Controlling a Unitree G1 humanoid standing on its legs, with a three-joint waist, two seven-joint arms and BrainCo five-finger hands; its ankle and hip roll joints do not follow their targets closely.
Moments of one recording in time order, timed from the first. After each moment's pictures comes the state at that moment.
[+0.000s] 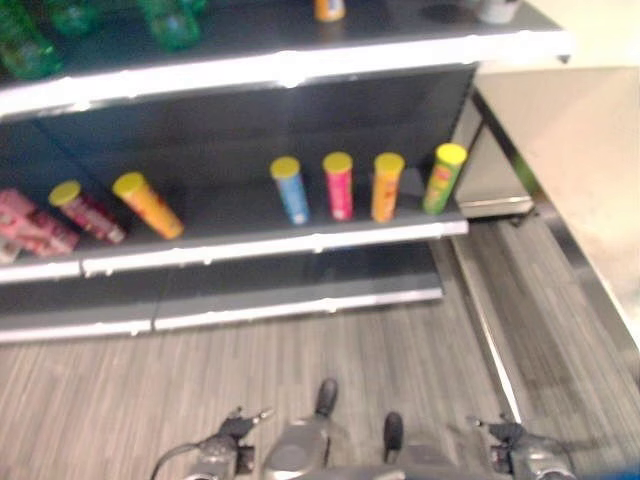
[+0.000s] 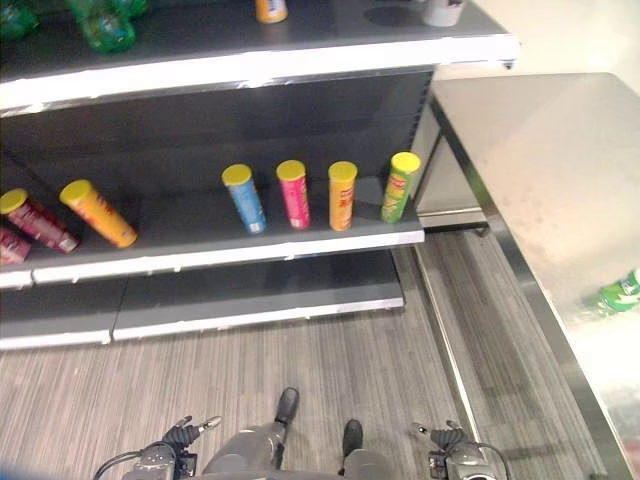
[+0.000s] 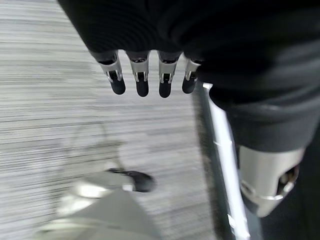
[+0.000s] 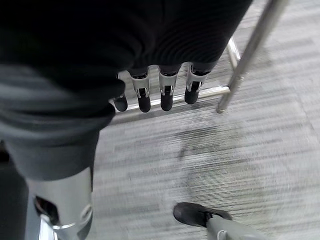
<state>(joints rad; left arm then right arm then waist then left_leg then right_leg) -0.03 0.23 -0.12 1.20 -0.22 -0.06 0.08 -0.07 -0.32 0.11 1.27 0.20 0.01 -0.12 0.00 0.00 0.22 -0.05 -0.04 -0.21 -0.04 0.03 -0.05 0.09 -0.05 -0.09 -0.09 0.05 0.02</state>
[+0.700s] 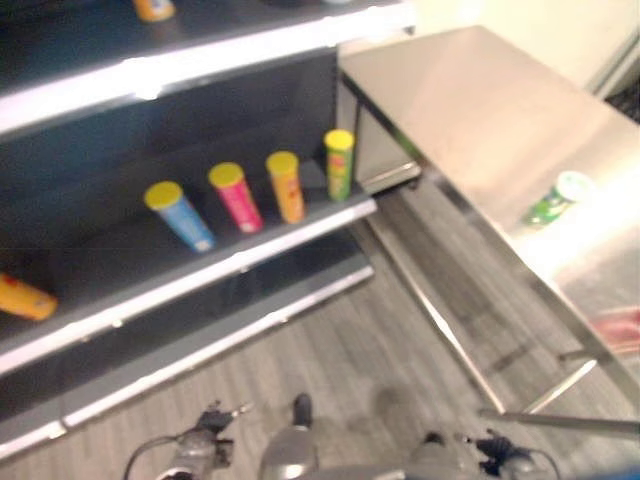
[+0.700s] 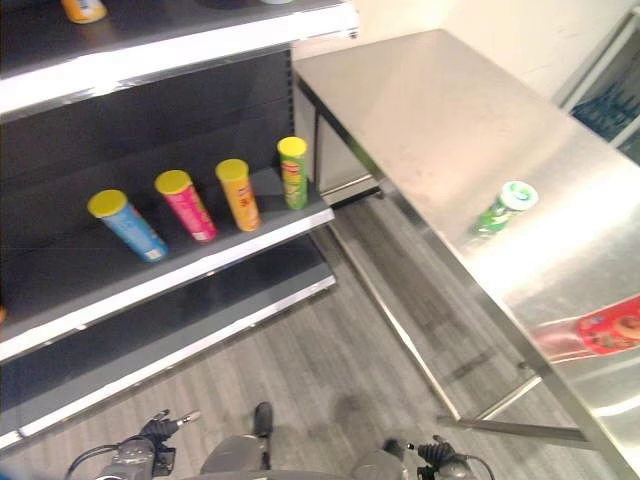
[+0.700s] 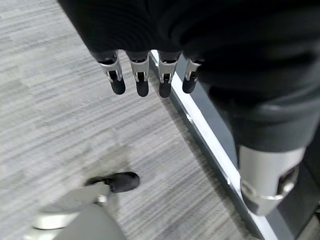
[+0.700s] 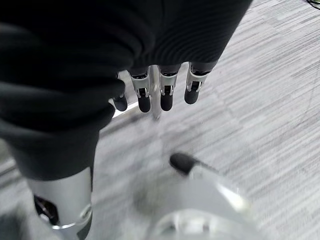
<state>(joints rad) -0.05 0.33 -0.12 1.21 -0.22 -0.07 0.08 -0.05 -0.29 0.10 1.28 0.12 0.03 -0.12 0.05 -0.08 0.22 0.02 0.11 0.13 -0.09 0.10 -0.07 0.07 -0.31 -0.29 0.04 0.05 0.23</state>
